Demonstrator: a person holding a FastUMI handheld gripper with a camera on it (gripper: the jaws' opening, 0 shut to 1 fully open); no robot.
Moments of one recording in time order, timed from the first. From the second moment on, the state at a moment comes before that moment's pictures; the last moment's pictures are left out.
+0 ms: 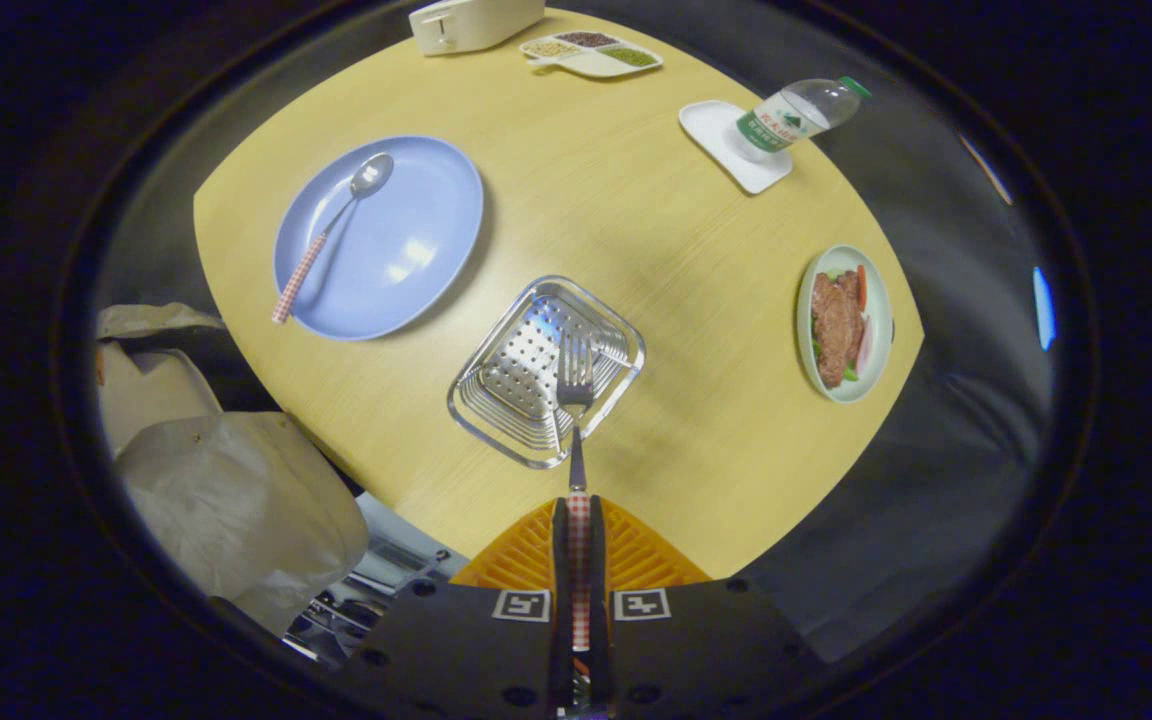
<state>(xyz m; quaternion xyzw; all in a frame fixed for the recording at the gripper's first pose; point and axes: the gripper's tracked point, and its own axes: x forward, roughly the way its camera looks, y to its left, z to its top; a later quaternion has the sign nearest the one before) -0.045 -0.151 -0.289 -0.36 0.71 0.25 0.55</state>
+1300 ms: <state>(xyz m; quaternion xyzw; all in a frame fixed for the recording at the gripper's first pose) -0.031 -0.124 -0.319 -0.36 0.71 0.25 0.54</state>
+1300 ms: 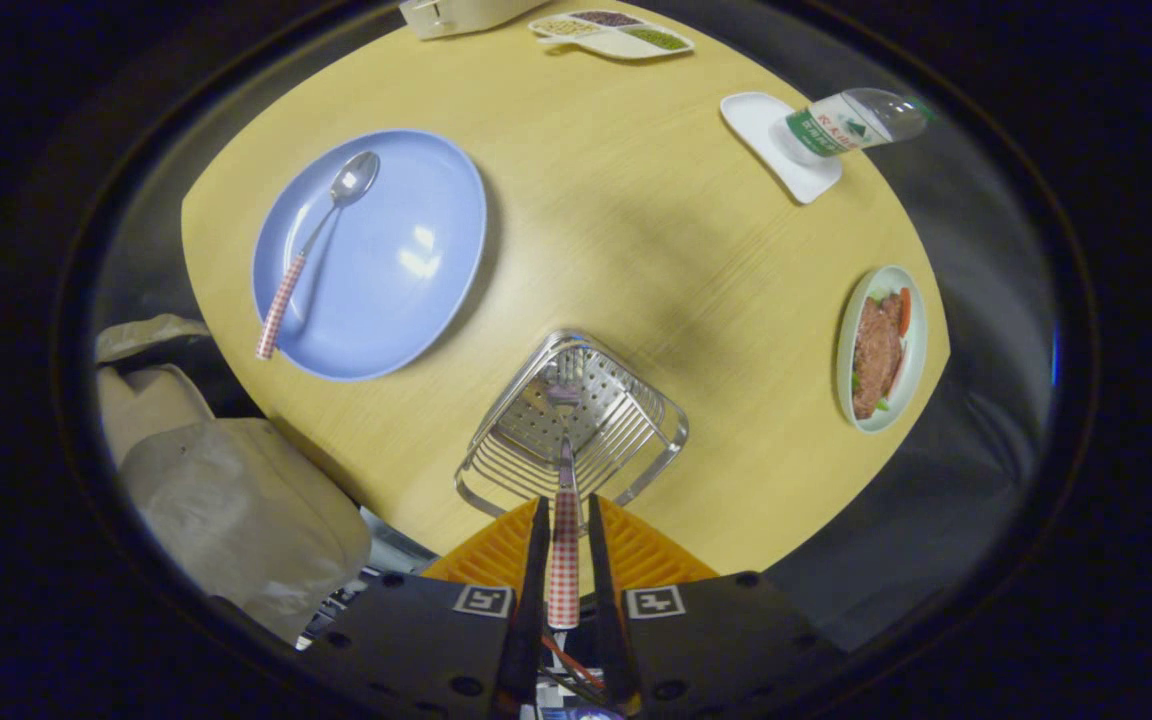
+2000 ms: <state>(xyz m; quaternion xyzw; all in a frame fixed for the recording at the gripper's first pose) -0.032 -0.065 -0.273 -0.22 0.58 0.21 0.75</state>
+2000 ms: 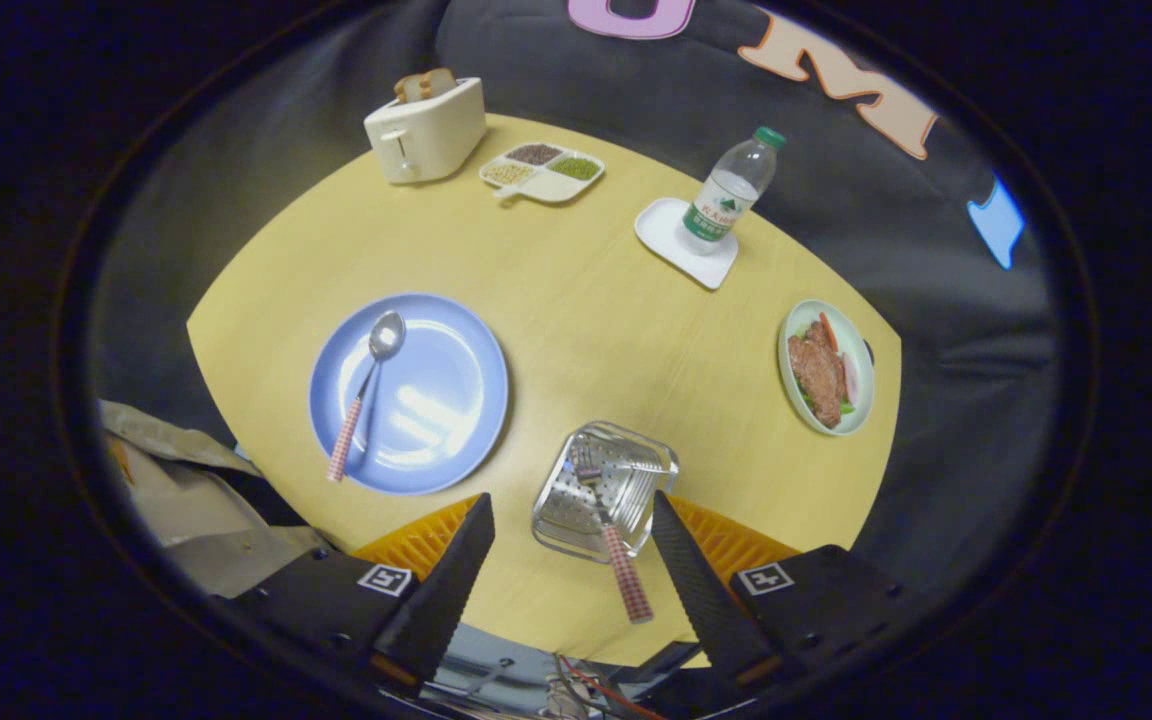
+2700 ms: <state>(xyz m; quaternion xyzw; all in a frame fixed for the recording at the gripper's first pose) -0.074 0.059 -0.305 -0.12 0.48 0.24 0.84</state>
